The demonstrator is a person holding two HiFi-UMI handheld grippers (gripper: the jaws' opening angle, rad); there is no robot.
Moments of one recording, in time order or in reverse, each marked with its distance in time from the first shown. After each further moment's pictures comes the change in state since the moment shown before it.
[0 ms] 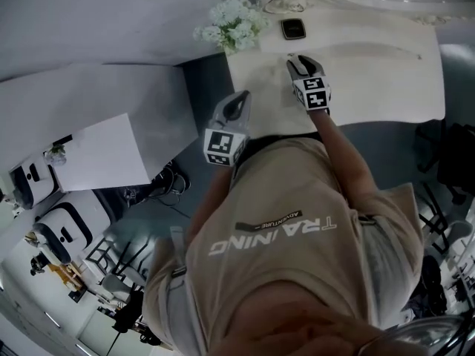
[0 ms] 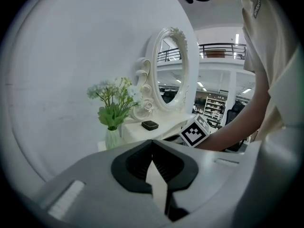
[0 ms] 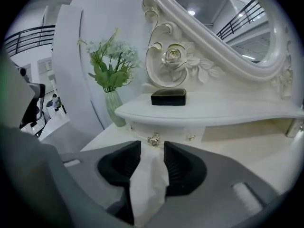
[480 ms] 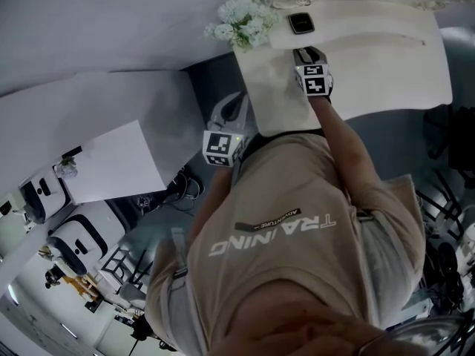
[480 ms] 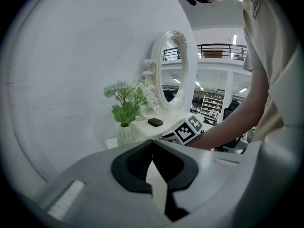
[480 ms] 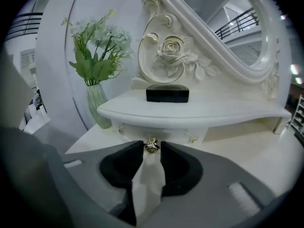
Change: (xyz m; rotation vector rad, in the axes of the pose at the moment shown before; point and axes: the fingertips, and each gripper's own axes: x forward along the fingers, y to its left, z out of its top) left arm -0.029 0.040 -0.012 0.002 0.019 -0.031; right arm 0.030 -0.003 0.007 0.044 0.001 -0.173
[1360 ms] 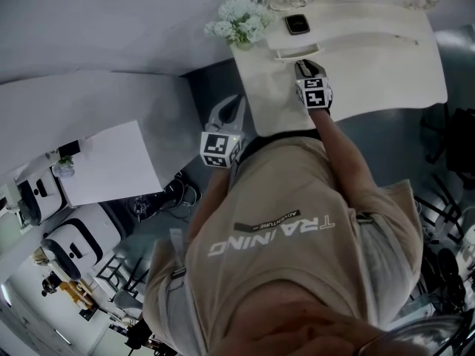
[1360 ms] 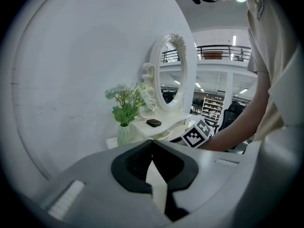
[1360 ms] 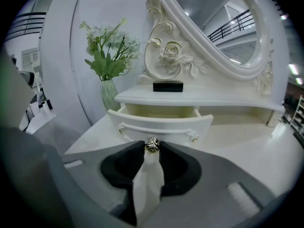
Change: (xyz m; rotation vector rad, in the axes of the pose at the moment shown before) left arm -0.023 -0.010 -0.002 -0.003 -0.026 0.009; right arm -0.041 0.012 -0.035 -0.008 0.030 -0.001
